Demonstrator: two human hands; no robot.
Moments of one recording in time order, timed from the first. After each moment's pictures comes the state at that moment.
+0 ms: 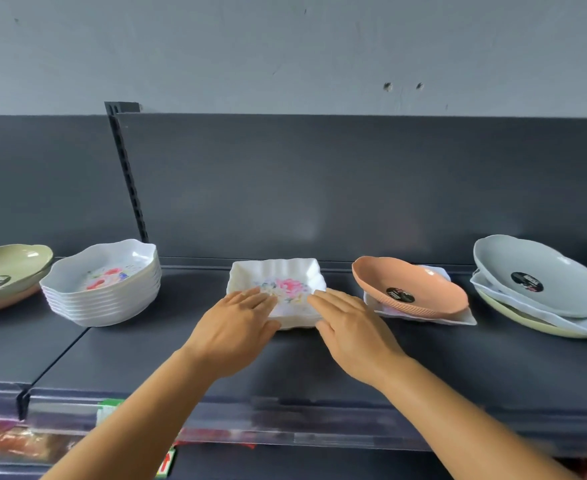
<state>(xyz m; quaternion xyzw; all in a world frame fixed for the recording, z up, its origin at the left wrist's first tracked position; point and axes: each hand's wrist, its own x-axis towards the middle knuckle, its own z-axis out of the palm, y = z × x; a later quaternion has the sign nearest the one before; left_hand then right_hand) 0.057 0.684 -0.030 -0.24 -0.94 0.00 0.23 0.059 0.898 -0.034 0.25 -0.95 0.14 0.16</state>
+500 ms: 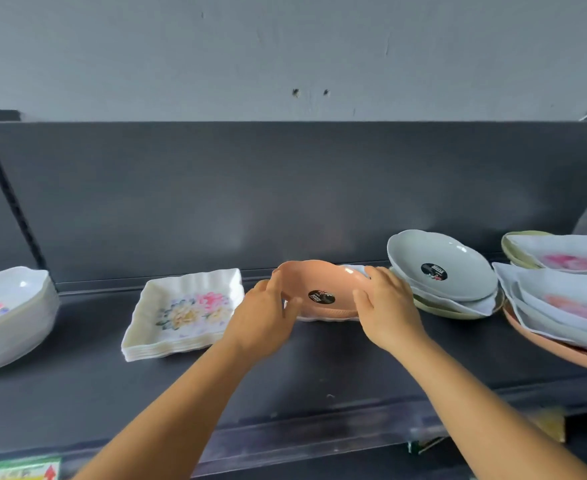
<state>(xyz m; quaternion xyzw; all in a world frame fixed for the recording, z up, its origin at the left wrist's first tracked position) 0.025 0.844 -0.019 -0.18 -0.94 -0.27 0.11 0.056 1.037 -0.013 -0.07 -0.95 0.22 0.20</state>
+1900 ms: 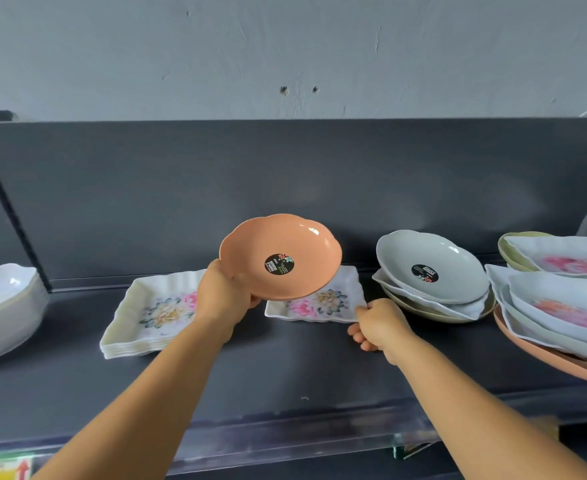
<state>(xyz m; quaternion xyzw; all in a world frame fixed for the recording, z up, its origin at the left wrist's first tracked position) 0.026 0.855 0.017 0.07 -0.79 -0.60 0.11 0.037 1.066 -0.029 -0.25 -0.81 0.53 -0.01</state>
